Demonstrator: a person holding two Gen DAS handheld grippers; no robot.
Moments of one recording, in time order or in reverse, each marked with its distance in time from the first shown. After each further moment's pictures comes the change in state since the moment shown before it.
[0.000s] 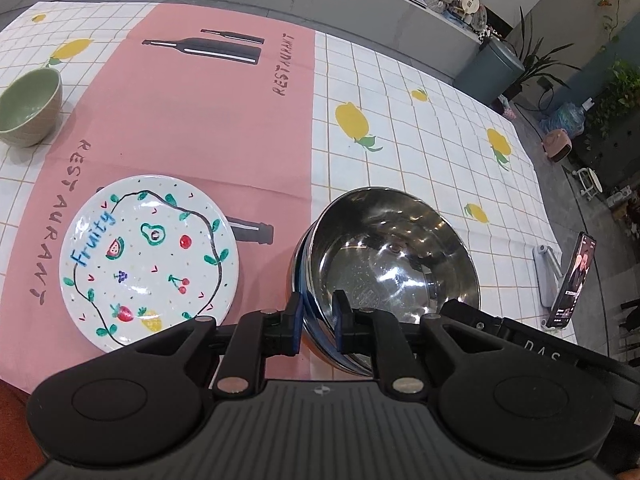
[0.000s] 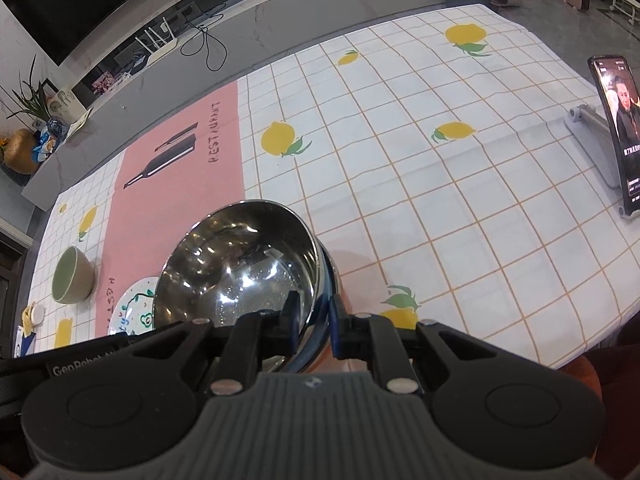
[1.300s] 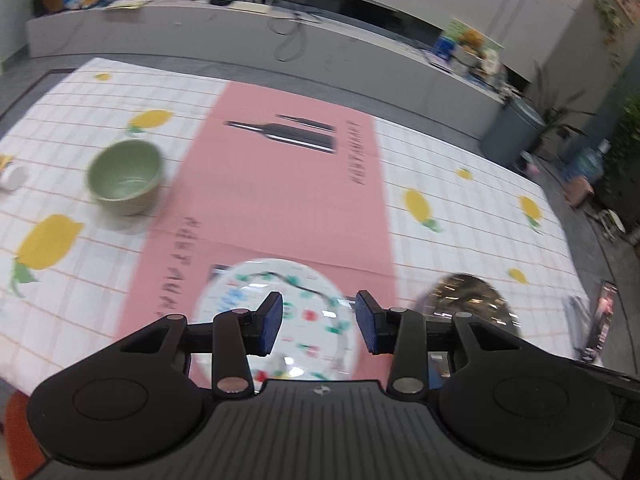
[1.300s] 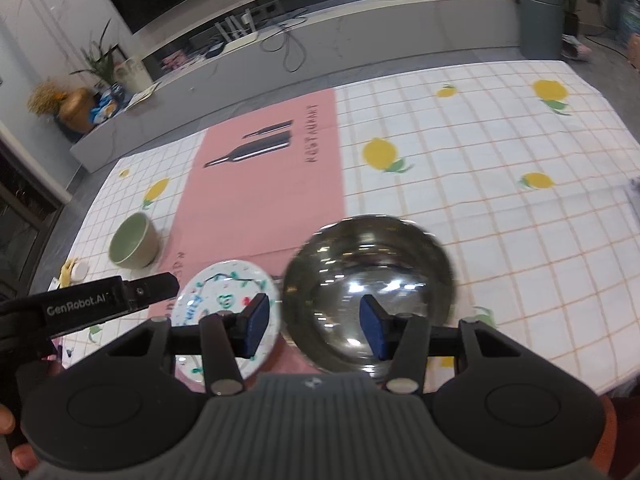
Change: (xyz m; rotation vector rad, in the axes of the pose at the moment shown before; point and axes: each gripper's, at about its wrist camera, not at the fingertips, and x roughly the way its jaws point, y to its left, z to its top) left arm -0.069 0.073 0.014 -0.004 -0.208 0.106; right arm -0.018 0.073 -0.013 -0.201 -0.036 0.119
